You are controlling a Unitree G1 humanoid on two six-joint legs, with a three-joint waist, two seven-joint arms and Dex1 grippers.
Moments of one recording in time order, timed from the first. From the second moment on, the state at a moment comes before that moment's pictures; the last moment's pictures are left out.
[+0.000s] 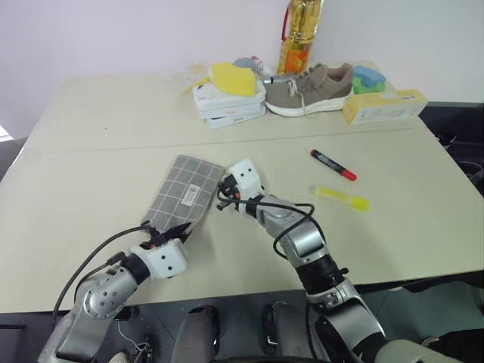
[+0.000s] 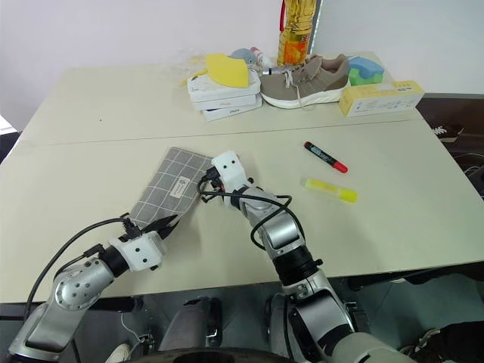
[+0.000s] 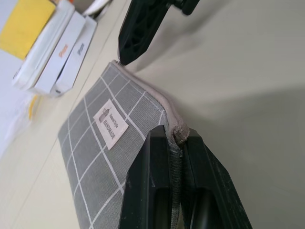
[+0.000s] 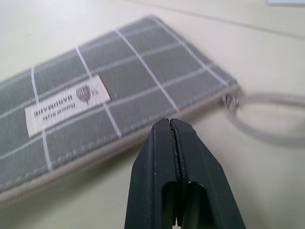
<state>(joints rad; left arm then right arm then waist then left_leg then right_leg) 0.25 0.59 -0.03 -0.36 0.24 -0.23 -0.47 -0.54 0.01 0.28 0.10 0.08 0.58 0.34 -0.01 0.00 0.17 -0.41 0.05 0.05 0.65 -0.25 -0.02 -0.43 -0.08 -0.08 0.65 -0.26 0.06</state>
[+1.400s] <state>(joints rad) 0.11 0.49 -0.02 -0.38 -0.07 -0.21 -0.56 -0.50 -0.38 0.24 -0.20 -0.11 0.61 0.39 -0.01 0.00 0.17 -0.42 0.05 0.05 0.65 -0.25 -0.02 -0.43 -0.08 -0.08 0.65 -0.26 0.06</state>
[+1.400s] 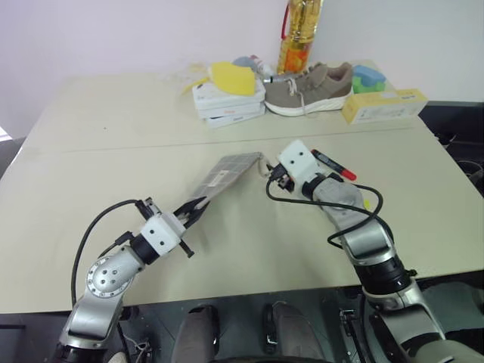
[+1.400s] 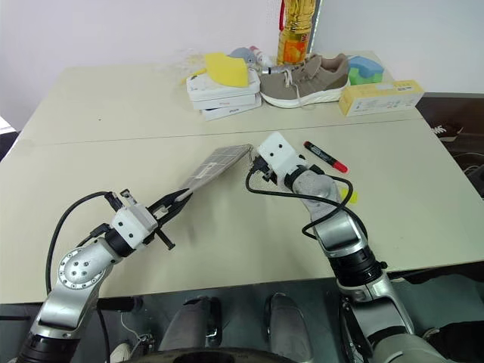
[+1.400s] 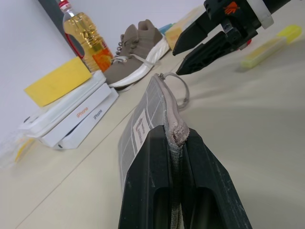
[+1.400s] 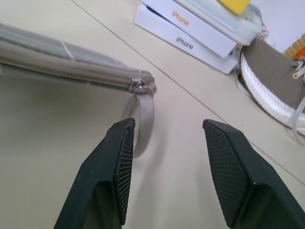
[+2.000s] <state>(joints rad) 0.10 0.48 -0.02 -0.38 -0.07 -0.21 -0.56 -0.51 -0.31 0.23 -0.12 -0.07 0.60 0.42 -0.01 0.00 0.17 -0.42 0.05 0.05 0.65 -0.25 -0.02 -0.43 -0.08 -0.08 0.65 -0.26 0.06</state>
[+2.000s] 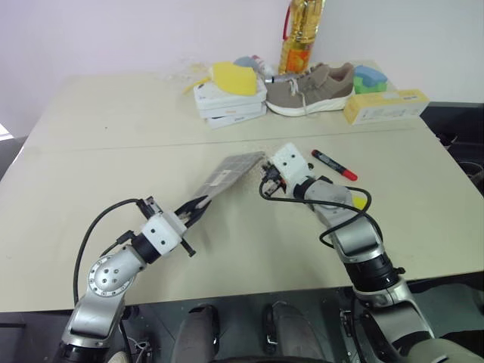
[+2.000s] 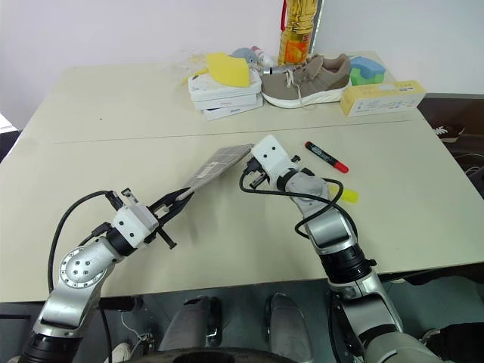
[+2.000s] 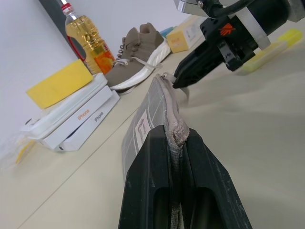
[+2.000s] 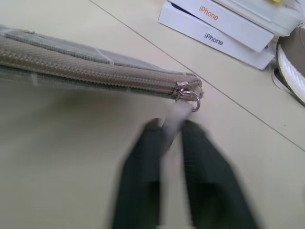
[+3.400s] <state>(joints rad) -0.26 0.22 -0.18 0.08 0.05 -0.31 -0.45 -0.48 -0.44 0.41 -0.53 -0.03 0.65 0.73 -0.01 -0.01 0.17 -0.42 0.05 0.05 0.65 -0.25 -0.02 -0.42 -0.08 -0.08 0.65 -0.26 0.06</state>
